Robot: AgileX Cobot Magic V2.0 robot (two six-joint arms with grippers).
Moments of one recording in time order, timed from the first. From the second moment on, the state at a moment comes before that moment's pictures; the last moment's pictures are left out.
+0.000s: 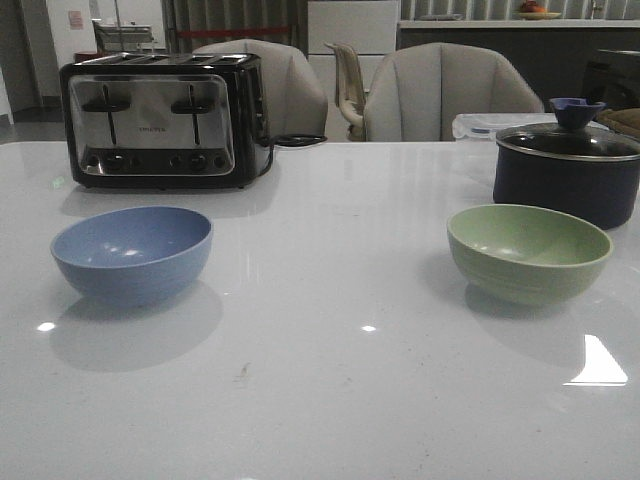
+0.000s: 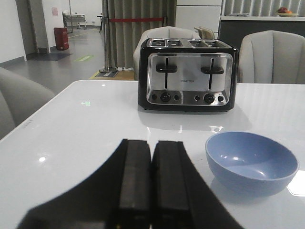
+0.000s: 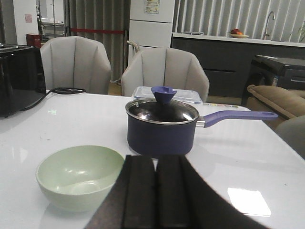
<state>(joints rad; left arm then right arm) -0.01 0.00 0.00 0.05 0.08 -0.07 -0.02 -0.01 0.03 -0.03 -0.02 0.00</state>
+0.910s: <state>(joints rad) -0.01 0.00 0.00 0.04 -0.03 -0.07 -0.02 -0.01 0.03 -0.03 -0.02 0.00</state>
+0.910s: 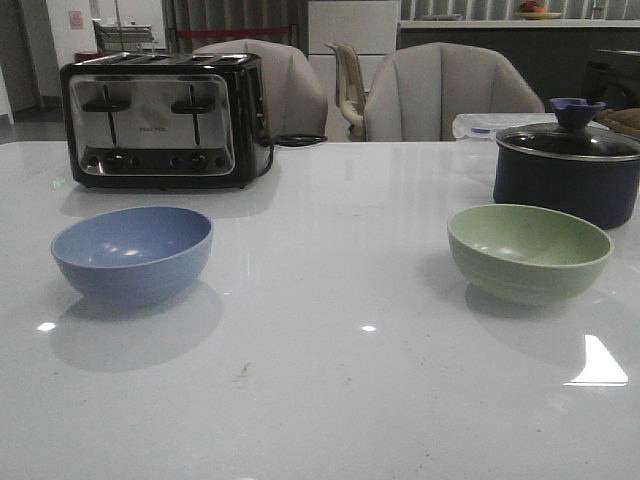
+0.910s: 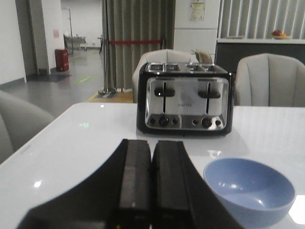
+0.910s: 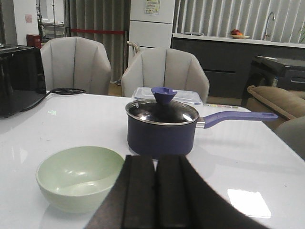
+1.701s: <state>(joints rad) -0.01 0.33 -0.59 0.04 0.46 -0.07 -0.02 0.34 -0.58 -0.03 0.50 0.00</state>
